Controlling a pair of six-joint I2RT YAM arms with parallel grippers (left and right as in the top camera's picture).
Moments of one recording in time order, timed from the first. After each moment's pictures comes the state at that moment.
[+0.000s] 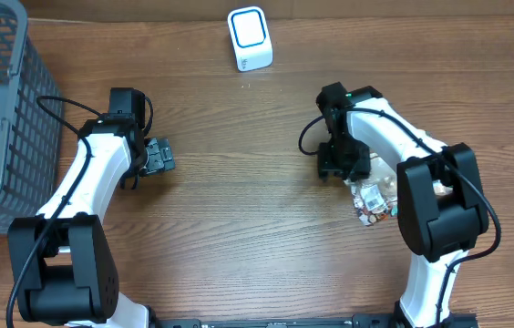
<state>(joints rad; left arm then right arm) 0.01 1.73 1.15 -0.80 -0.17 -0.30 0.31 2.07 1.46 -1.14 0.02 0.37</state>
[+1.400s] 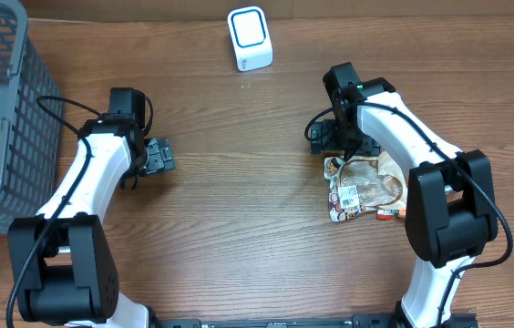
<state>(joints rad) 0.01 1.73 1.15 -0.80 -0.17 -0.30 0.28 2.03 1.50 -0.97 0.07 0.35</state>
